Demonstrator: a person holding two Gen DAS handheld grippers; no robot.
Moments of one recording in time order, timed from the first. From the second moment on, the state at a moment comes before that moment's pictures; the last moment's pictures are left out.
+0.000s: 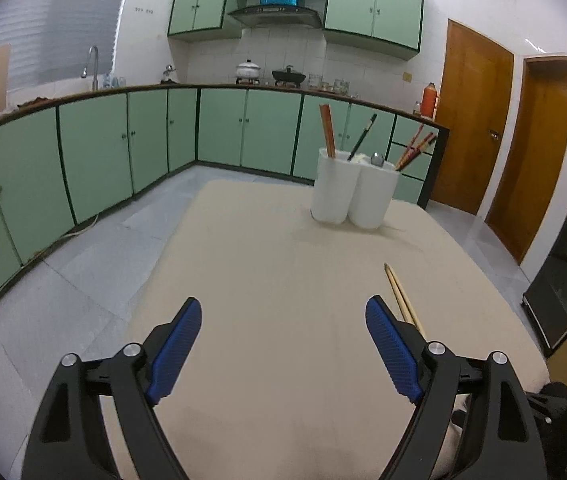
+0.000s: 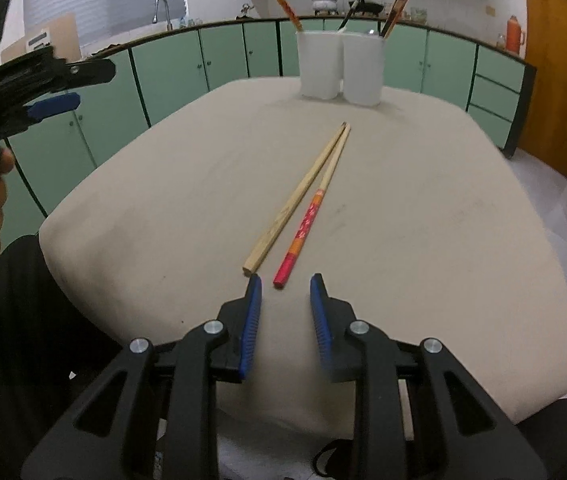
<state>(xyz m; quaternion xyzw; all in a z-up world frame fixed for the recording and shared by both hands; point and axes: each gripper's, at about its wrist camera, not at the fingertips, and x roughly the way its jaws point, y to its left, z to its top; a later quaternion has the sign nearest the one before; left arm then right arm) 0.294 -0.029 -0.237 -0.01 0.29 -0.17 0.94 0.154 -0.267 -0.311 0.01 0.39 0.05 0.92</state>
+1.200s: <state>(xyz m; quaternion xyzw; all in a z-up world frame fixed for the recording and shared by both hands) 0.244 -0.158 -0.330 0.07 0.35 -0.24 0.90 0.162 -0.356 -0.315 0.05 0.38 -0.01 0.92</state>
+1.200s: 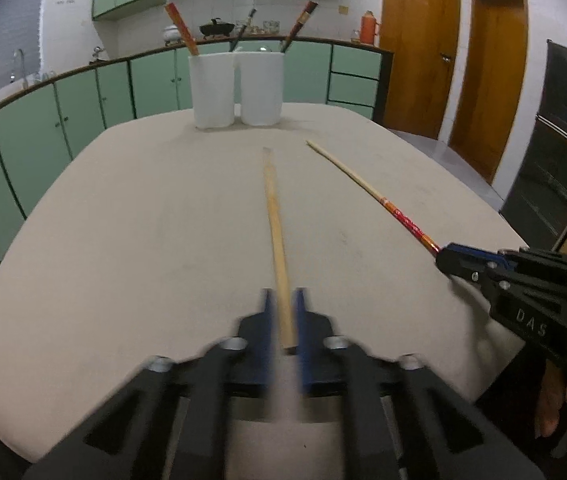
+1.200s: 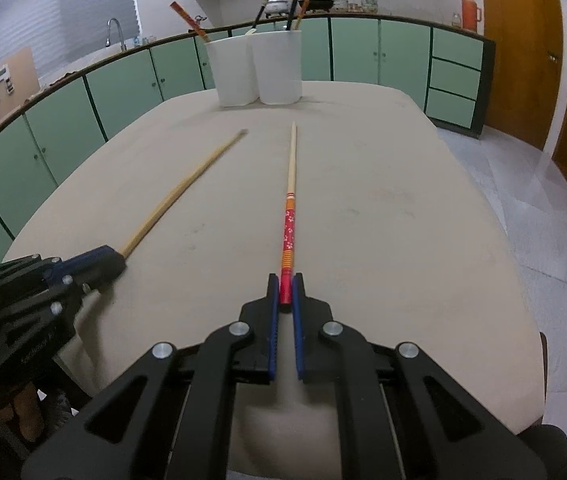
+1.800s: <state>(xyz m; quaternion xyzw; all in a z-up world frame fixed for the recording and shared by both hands) 0.255 -0.139 -0.323 0.04 0.35 -0.23 0.91 0.160 -0.347 -0.304 0.05 0.38 -0.02 0.92</state>
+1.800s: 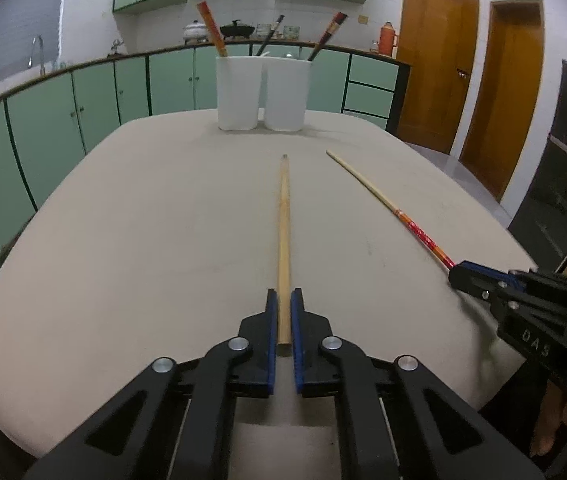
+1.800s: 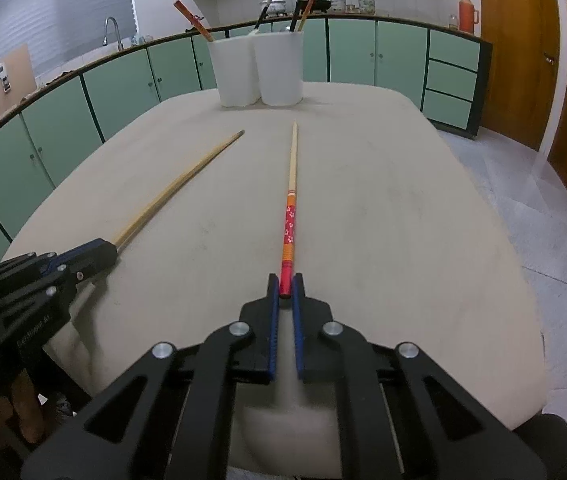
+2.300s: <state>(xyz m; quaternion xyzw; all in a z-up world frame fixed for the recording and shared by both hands) 0.272 -0.119 -0.195 0.01 0.29 -0.24 0.93 0.176 -0.350 -0.162 0.02 0.33 0.01 0.94</state>
